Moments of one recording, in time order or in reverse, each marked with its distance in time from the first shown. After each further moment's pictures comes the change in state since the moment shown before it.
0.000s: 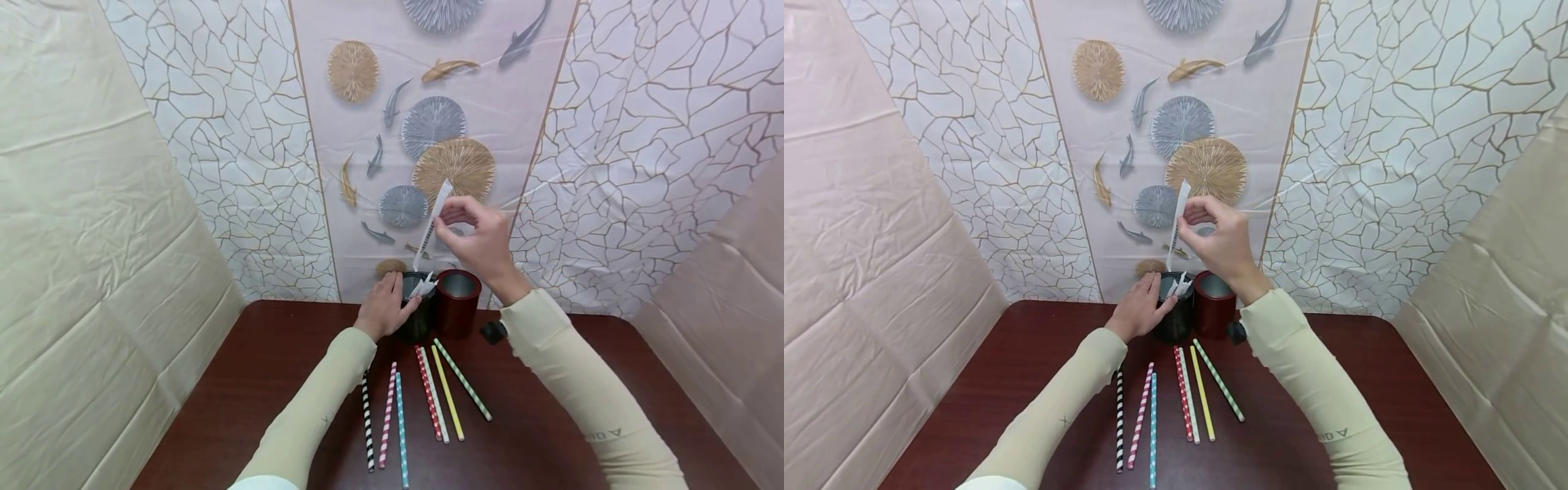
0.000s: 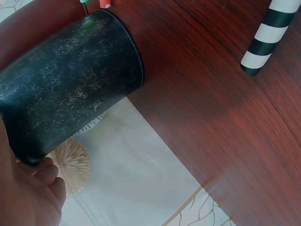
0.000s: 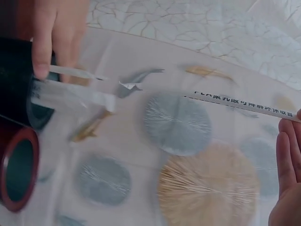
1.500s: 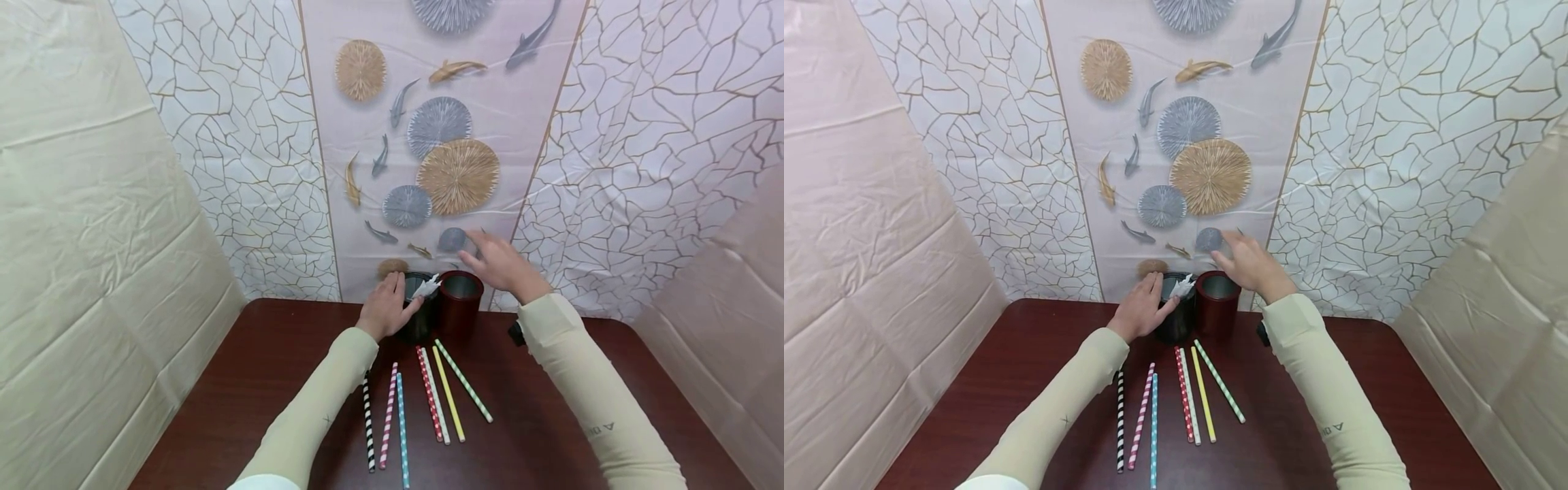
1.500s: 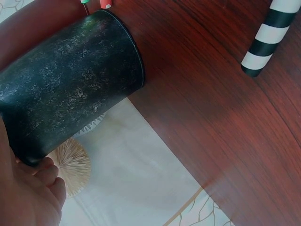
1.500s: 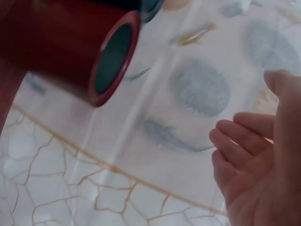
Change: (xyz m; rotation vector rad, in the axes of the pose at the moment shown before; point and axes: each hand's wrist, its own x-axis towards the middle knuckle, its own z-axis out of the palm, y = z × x) left_hand -0.003 -0.001 -0.002 -0.023 -0.022 -0.007; right_hand -0.036 0.068 -0.040 -0.572 -0.800 0.517
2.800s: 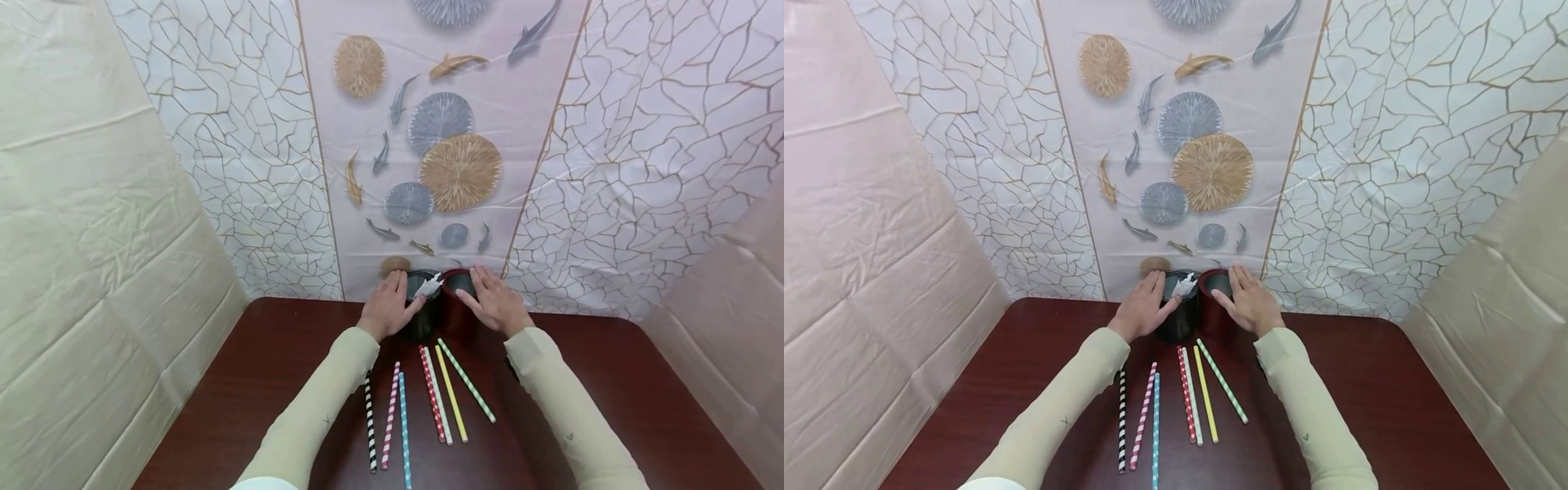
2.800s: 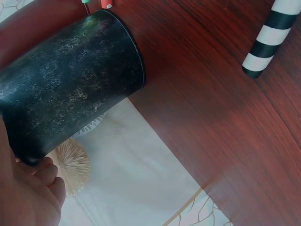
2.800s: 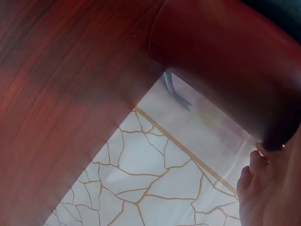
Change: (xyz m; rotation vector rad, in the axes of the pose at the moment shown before) left_hand 0.000 -0.001 -0.003 0.028 -0.034 0.007; right_hand -0.024 0.051 0.110 -0.101 -0.048 0.075
